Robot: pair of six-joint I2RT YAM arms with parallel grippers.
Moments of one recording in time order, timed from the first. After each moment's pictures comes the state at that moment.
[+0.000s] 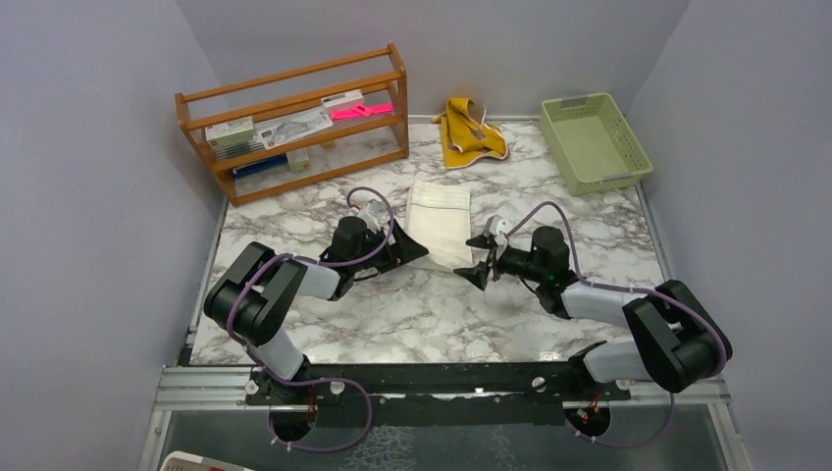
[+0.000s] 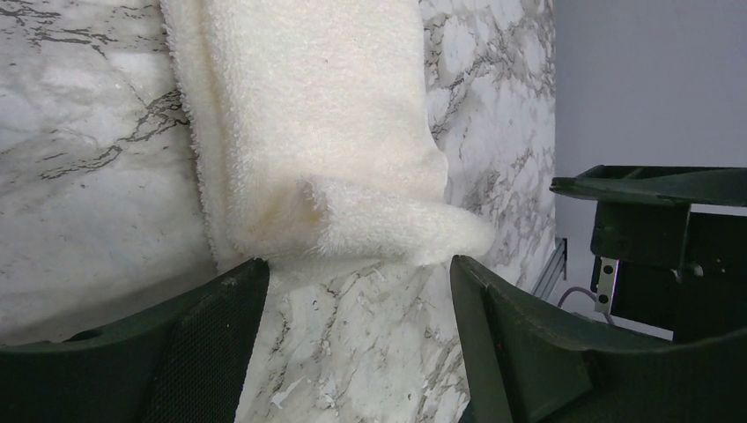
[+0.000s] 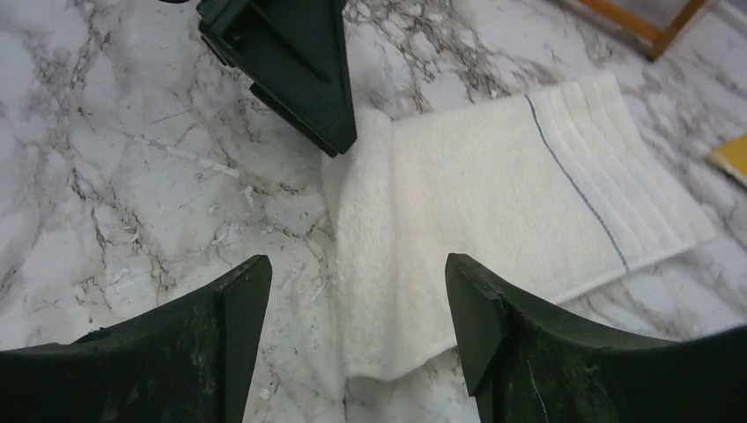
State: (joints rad) left arm -0.47 1.64 0.48 0.70 0.43 -0.92; right arm 0.46 1.34 0.33 0.77 -0.64 -0.18
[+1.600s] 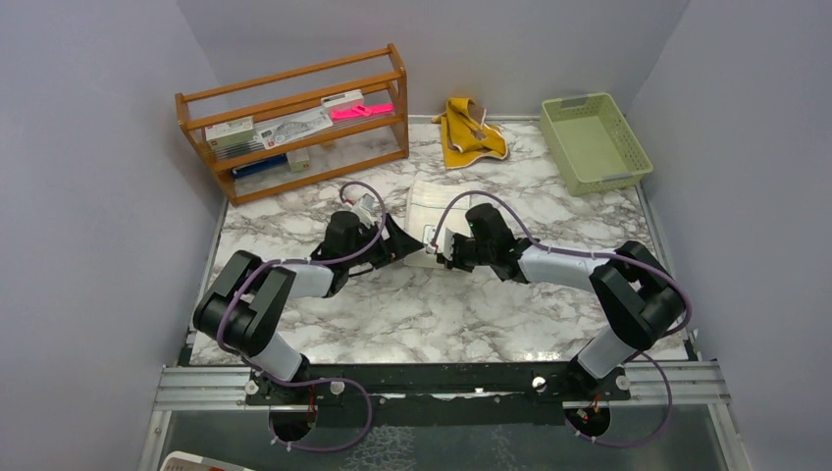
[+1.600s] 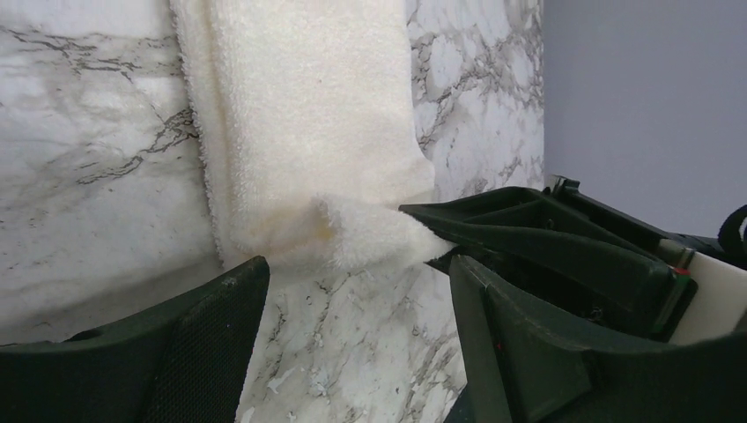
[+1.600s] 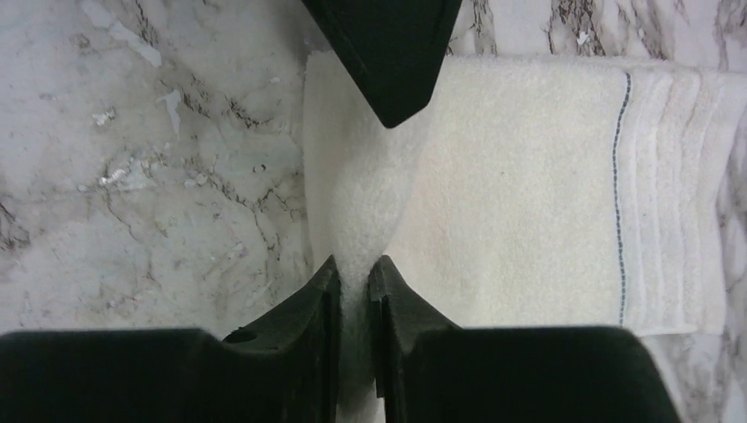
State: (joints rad) left arm -0.44 1.58 0.50 0.62 0.45 -0.92; right arm 0.69 1.62 0.77 0.15 -0.38 -0.73
